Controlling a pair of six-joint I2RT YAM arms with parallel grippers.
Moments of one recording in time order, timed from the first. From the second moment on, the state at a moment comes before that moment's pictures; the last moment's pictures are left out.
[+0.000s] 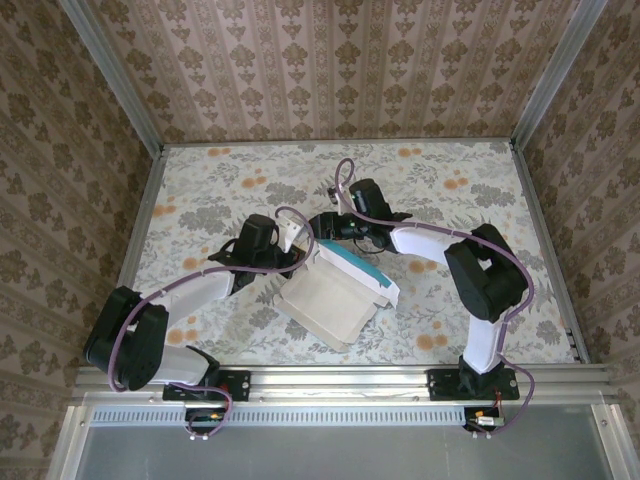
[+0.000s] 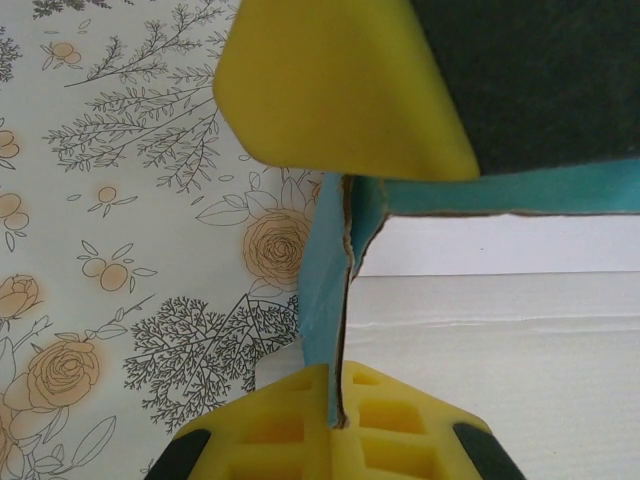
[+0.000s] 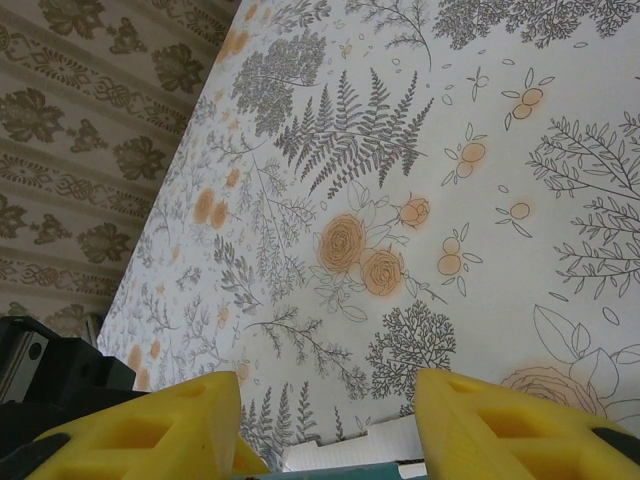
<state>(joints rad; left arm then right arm) -0.58 1.37 0.68 -0.04 0.29 0.00 0.55 1.86 1.15 0.12 -0.54 0.55</state>
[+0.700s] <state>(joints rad) -0.53 1.27 0.69 -0.15 0.33 -0.01 0.55 1.87 1.12 0.19 -0.53 0.55</state>
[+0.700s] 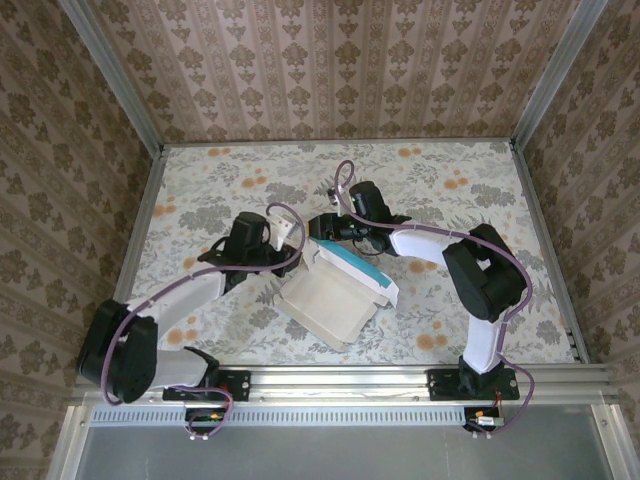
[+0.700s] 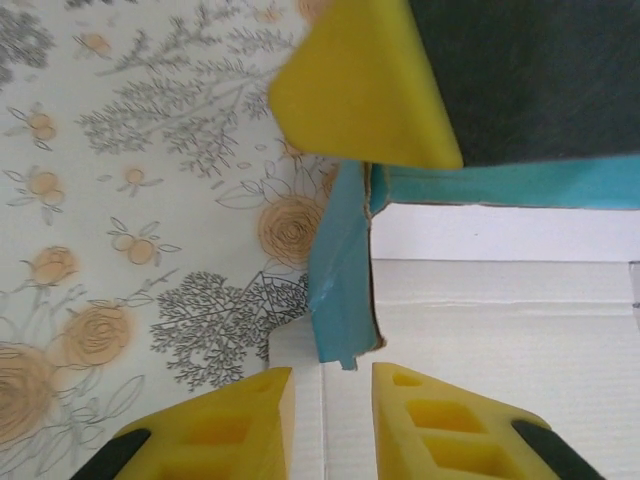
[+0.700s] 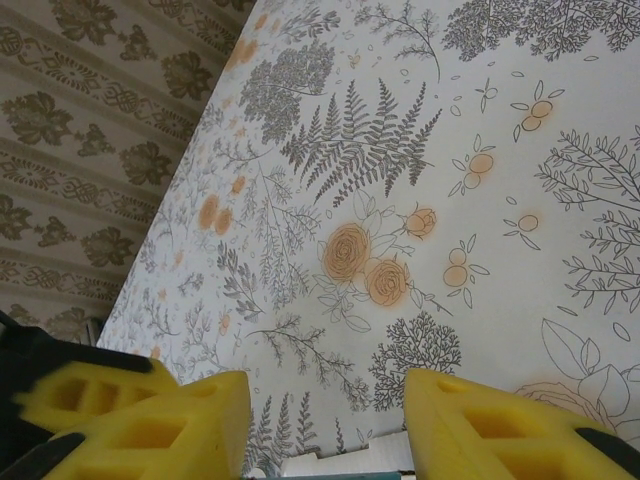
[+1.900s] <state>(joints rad) -0.44 1.59 0.65 0.26 0.65 -0.07 0.53 1.87 1.12 0.20 -0.58 0.55</state>
